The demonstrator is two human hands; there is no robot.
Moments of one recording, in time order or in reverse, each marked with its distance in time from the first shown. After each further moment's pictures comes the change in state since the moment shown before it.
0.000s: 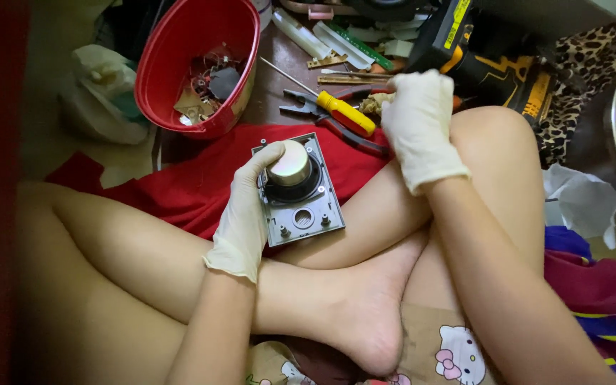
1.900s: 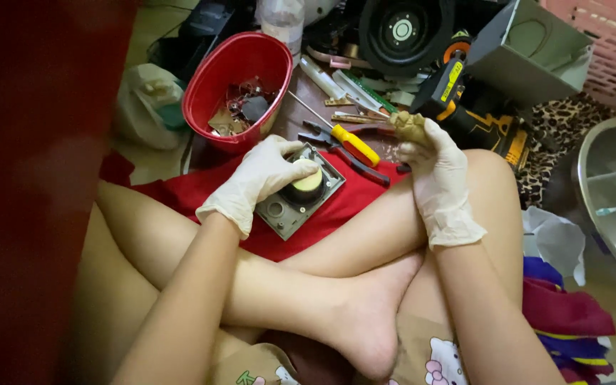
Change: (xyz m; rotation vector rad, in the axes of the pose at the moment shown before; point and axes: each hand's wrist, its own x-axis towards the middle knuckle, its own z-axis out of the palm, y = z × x) left_hand 0.087 0.020 -0.024 1.294 -0.185 0.584; right_hand -0.052 0.018 -0.017 2.166 0.139 0.305
